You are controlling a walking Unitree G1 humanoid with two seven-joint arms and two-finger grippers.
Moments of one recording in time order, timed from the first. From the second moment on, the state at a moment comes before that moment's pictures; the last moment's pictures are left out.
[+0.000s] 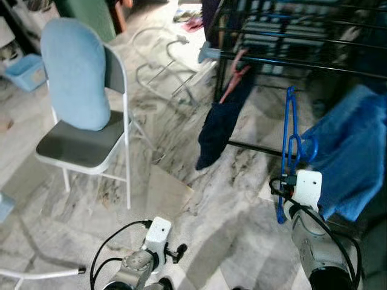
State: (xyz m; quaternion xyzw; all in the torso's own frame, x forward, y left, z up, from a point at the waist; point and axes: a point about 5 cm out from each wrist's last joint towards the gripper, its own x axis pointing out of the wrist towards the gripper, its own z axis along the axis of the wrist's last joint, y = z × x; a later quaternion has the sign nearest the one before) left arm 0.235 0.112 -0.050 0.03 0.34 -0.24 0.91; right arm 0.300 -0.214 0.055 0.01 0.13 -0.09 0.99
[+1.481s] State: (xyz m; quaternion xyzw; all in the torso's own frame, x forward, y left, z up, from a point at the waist) left arm 0.230 0.102 -0.050 0.01 0.31 -0.25 0.92; right arm 0.313 -0.211 0.082 -0.01 0.13 -0.10 0.99
